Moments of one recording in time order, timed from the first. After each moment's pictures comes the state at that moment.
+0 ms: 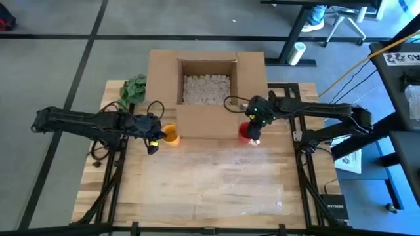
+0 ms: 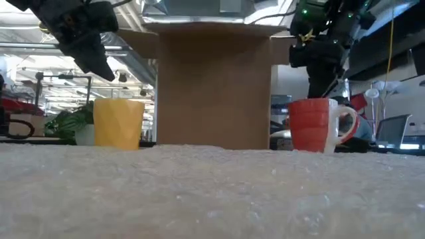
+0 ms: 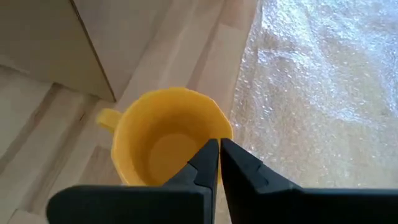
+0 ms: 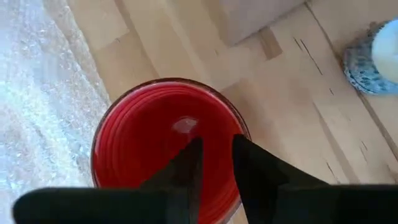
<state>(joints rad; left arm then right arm) -0.03 0.81 0.61 -0.60 -0.16 -0.28 -0.30 1.27 0.85 -0.72 -0.14 0.21</state>
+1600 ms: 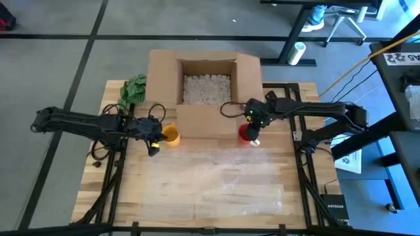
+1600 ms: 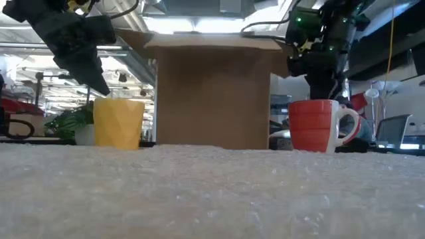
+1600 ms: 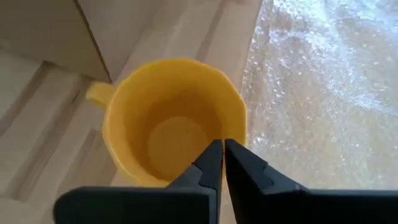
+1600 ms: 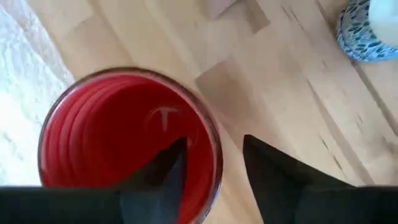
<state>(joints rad) -0.03 0.81 0.53 -0.54 -0.15 -0.31 -0.29 1.34 0.88 -0.79 -0.03 0.31</state>
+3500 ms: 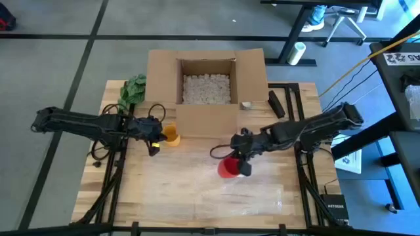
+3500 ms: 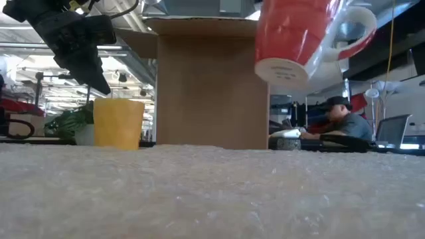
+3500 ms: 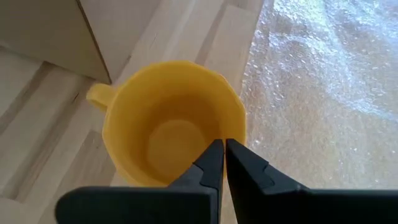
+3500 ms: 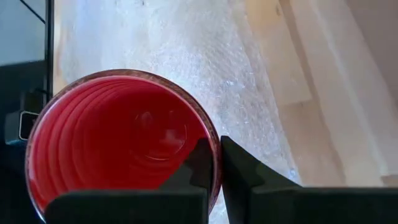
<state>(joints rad) -0.03 0.81 0.53 -0.53 -0.15 -0.33 0.28 1.49 1.26 -0.74 0.07 0.46</state>
